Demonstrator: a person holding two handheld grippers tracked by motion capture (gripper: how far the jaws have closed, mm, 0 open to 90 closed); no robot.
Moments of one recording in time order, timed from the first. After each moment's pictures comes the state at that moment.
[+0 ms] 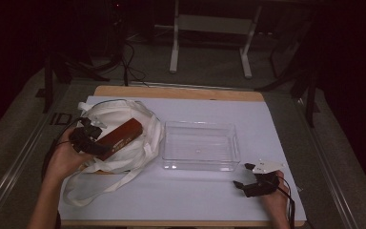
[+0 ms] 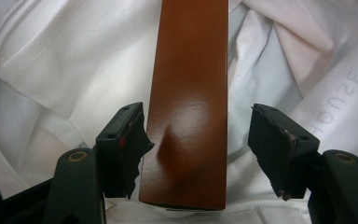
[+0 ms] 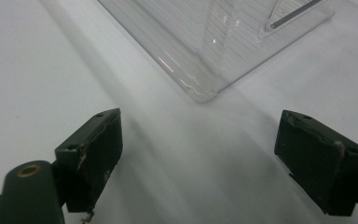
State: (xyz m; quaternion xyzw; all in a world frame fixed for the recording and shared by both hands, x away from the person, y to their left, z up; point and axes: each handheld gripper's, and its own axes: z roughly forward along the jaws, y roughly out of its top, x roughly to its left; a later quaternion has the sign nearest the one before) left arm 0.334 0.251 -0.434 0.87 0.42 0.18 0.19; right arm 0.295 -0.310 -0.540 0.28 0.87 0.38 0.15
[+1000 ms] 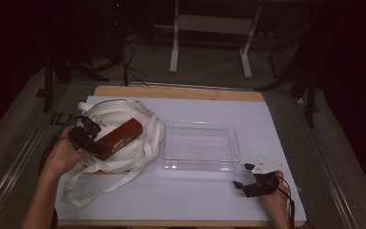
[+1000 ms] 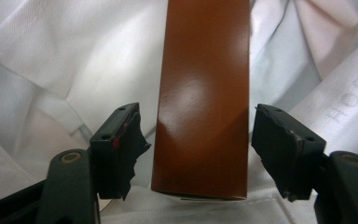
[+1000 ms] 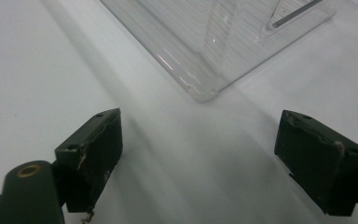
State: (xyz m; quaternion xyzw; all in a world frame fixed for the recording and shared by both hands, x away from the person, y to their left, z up) left arm 0.346 0.258 -0.438 0.88 0.43 0.14 0.16; right arm 0.295 -0.309 -0.540 0.28 0.87 0.38 0.15
